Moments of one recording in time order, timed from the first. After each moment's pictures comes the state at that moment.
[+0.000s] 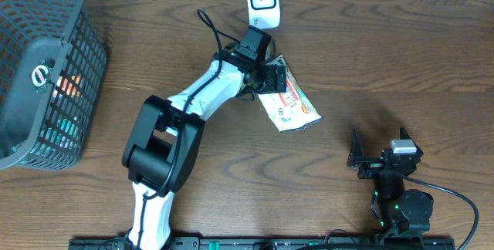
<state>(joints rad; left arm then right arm) -0.51 2.12 1.52 -0.54 0.26 -0.51 0.02 0.02 0.01 -0.07 -0.03 -0.01</state>
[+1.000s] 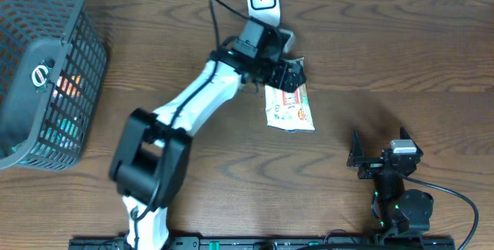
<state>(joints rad) -0.50 1.98 1.52 -0.44 0.47 -0.19 0.02 0.02 0.01 -0.07 -0.02 -0.01</state>
